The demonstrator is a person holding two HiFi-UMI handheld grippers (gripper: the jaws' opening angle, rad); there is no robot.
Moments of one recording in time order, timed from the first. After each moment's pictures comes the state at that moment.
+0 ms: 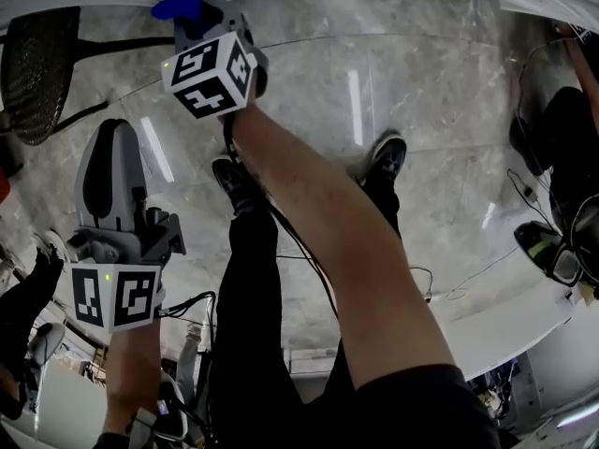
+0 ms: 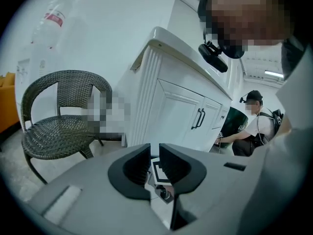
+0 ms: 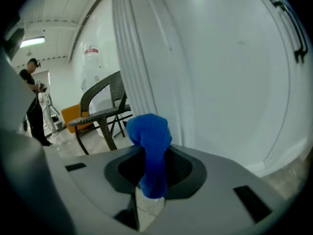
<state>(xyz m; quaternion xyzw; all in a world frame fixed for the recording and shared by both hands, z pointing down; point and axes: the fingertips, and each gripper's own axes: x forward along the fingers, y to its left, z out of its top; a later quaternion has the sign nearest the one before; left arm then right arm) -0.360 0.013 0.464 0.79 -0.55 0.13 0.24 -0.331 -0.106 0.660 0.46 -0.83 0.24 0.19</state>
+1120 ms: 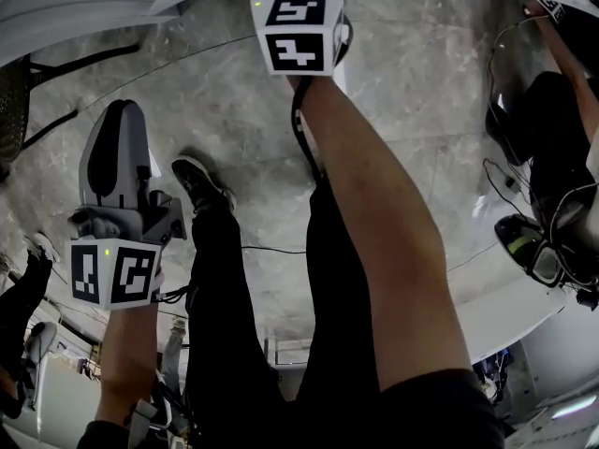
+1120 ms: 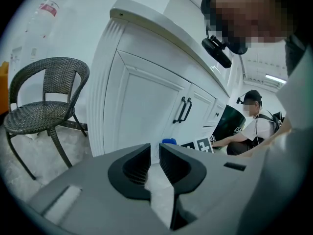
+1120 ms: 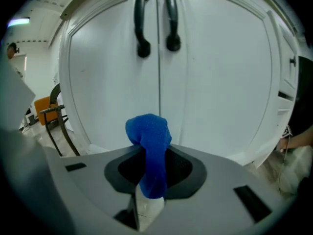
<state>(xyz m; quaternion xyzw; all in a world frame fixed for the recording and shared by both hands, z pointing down) -0.226 0.003 0.497 0.79 -0.53 0.13 0.27 -0.042 -0.137 0.670 0.58 -0.75 0.21 0.24</state>
